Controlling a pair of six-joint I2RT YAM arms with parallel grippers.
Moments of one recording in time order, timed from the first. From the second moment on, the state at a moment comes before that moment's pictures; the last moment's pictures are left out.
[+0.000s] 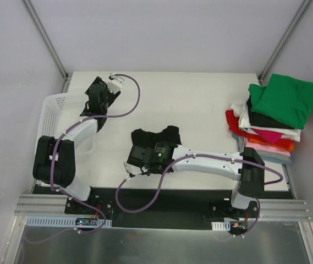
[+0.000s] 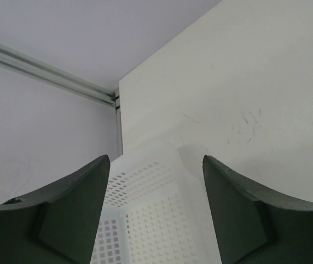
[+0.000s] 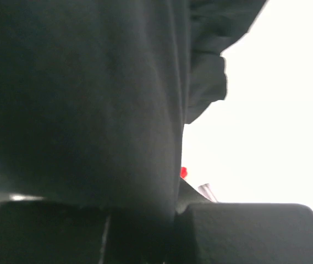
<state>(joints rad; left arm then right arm) -0.19 1.56 0.98 0.32 -0.27 0.69 1.36 1.73 1.51 -1.13 0.46 -0.67</state>
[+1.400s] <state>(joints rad) -0.19 1.55 0.91 0.40 -0.25 0.72 1.04 2.00 1.62 -0.52 0.57 -1.10</state>
